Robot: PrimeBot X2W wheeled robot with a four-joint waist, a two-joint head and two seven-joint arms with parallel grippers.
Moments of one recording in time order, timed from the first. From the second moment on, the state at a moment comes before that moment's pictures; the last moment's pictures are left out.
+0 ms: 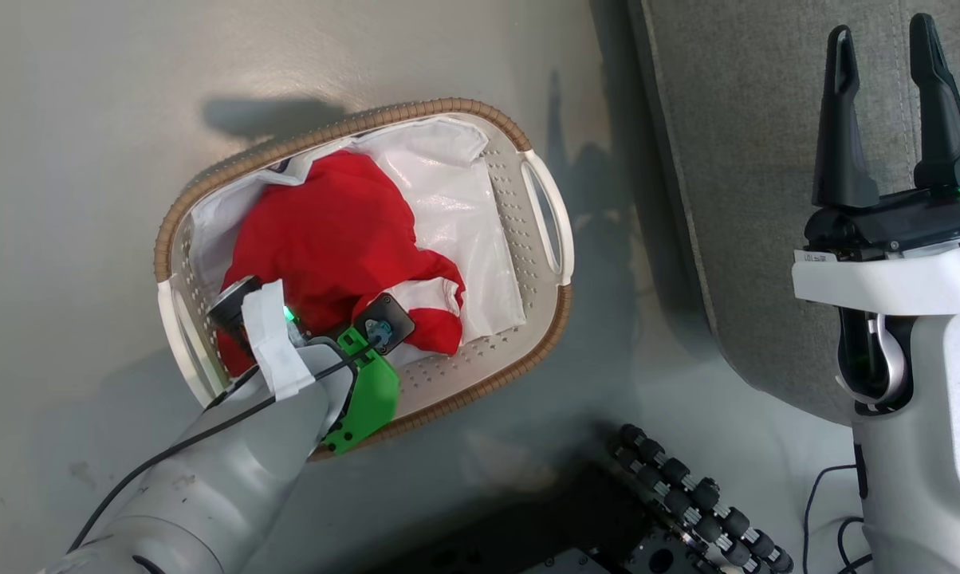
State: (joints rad) left arm -0.89 0.11 -1.16 1.19 -0.32 -0.12 -0.09; right arm -0.46 -0.05 -0.04 -0.10 0.24 0.13 -0.26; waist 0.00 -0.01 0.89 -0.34
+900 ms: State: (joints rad) left arm -0.78 0.19 -1.08 0.77 -0.38 -0.05 -0.26; right arm -0.31 -0.05 -0.04 0.05 0.09 0.13 -0.26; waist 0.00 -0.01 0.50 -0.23
